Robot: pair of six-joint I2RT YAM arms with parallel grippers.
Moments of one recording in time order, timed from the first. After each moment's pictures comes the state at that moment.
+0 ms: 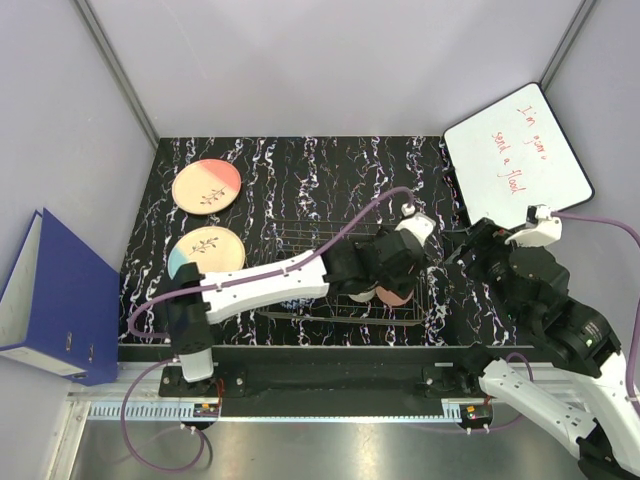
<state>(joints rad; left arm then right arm) -1.26 1.81 1.66 -0.65 -0.32 -0.42 0.68 0.58 1.11 -0.85 0.53 0.72</state>
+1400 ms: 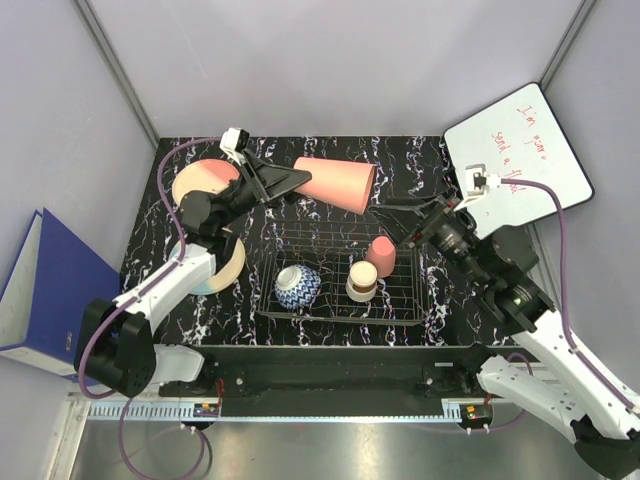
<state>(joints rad) -0.39 1.30 0.86 1.05 0.72 -1.59 0.68 0.75 0.92 0.09 -0.10 0.70</state>
